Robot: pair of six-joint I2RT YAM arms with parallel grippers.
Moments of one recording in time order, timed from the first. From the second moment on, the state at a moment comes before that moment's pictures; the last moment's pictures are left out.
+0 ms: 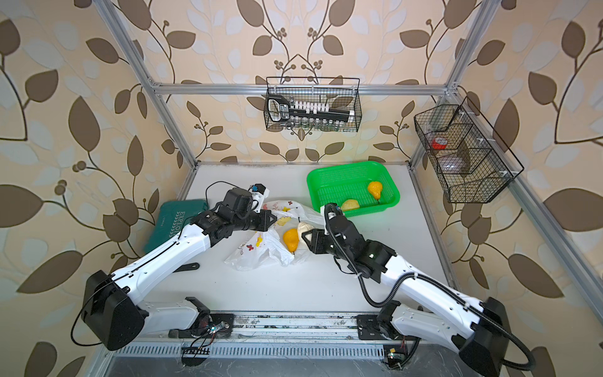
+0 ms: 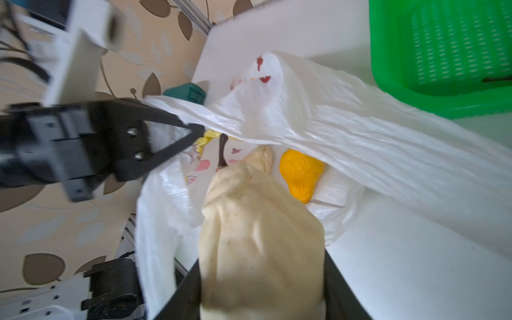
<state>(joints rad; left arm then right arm) -0.52 1.28 1.02 -0.48 0.25 -0.43 0.84 0.96 0.83 -0.40 0.06 0.79</state>
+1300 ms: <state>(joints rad) -0.52 1.28 1.02 -0.48 0.28 -0.43 0.79 1.65 1.09 -0.17 0.01 0.69</state>
